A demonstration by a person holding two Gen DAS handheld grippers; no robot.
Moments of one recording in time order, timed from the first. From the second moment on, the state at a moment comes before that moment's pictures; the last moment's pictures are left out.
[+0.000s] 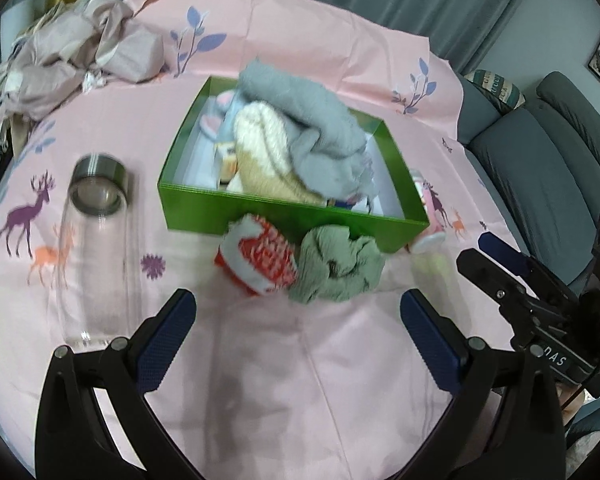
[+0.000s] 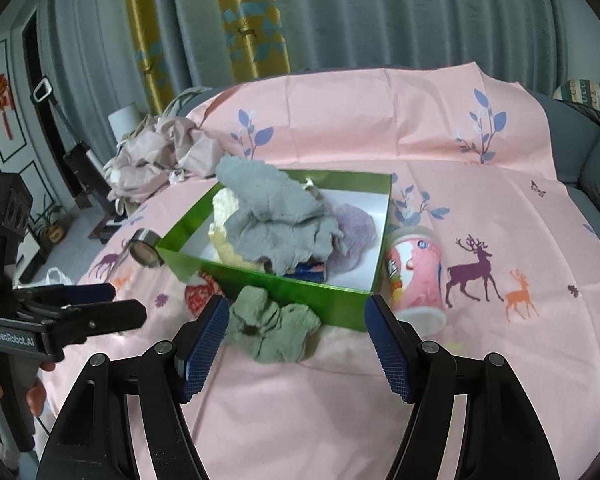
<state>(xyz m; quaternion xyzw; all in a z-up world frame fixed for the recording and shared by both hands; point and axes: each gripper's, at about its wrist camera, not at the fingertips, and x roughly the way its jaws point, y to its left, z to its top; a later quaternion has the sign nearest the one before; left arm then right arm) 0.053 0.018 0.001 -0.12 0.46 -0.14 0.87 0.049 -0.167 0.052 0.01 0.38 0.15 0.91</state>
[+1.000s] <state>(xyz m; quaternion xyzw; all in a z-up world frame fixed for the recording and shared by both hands) 0.047 0.018 -0.077 -0.22 0.49 -0.23 0.82 0.073 -0.164 -0.045 0.11 0.45 0.20 0.86</state>
